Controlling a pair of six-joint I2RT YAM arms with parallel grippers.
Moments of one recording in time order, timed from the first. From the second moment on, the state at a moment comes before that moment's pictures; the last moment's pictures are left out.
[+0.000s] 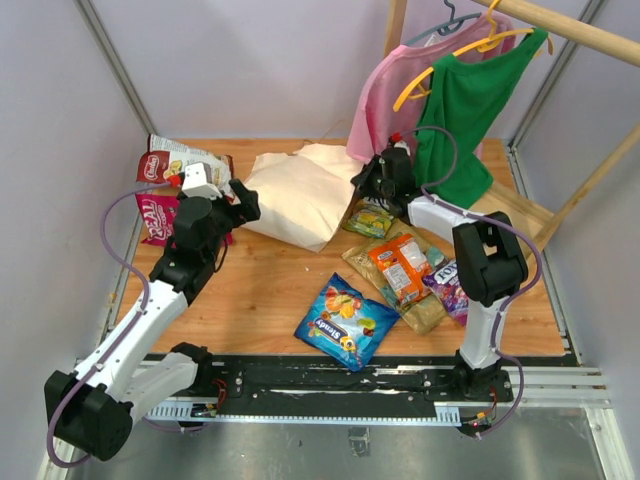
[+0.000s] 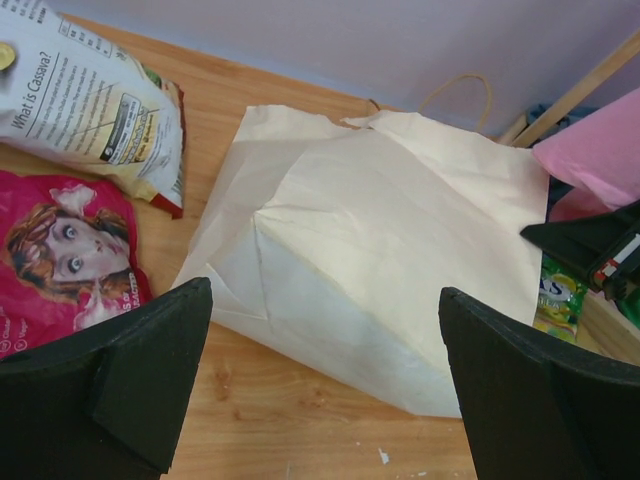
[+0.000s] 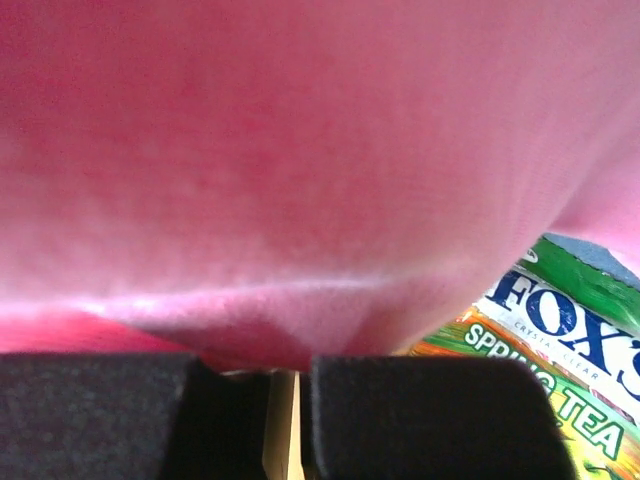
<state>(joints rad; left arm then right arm) -0.36 0.94 0.76 0.02 -0.32 -0.39 0.40 1.93 1.30 0.21 -0.05 0.70</state>
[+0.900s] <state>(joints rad) -0.27 1.01 0.70 0.07 -0.29 -0.39 0.54 1.72 1.00 0.89 -0.36 0.20</state>
